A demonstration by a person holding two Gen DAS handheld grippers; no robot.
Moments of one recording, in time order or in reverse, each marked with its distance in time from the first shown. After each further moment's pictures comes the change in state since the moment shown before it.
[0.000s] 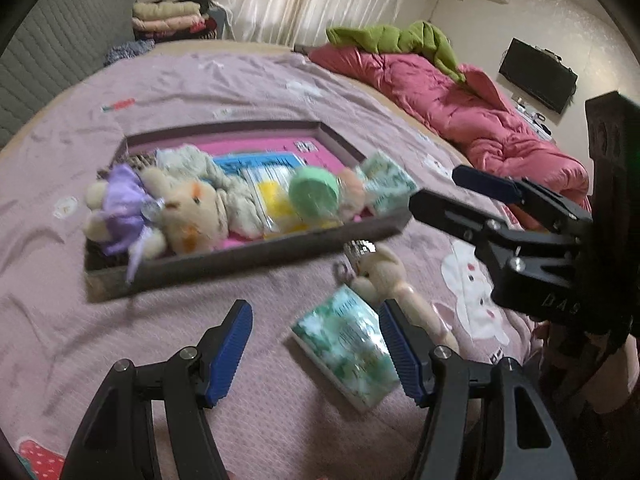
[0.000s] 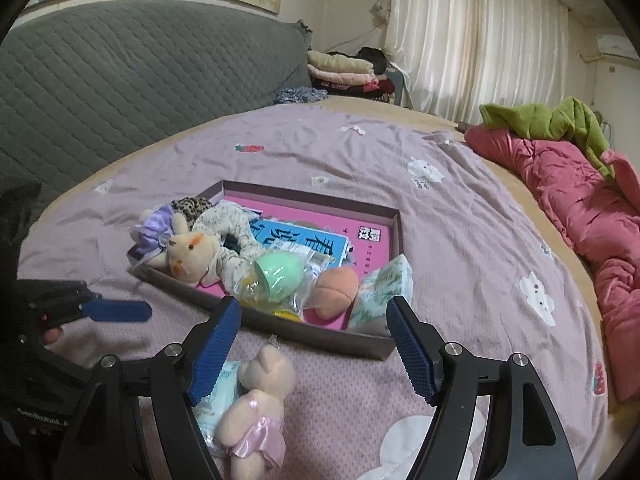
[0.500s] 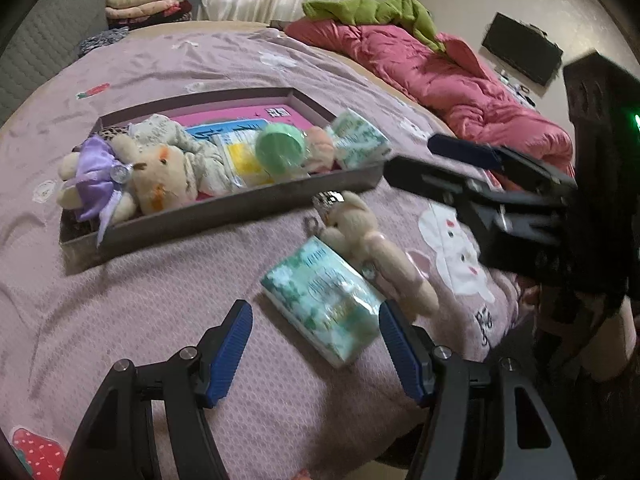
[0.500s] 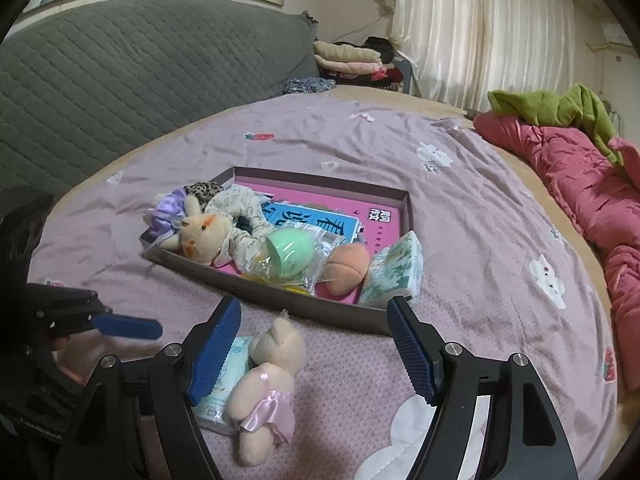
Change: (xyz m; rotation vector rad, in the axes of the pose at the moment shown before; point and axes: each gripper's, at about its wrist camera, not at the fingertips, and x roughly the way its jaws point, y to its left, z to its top) left arm -0.003 -0.014 -0.022 0.059 0.099 -0.055; right arm -0.005 -0.002 -0.012 0.015 0.029 0.029
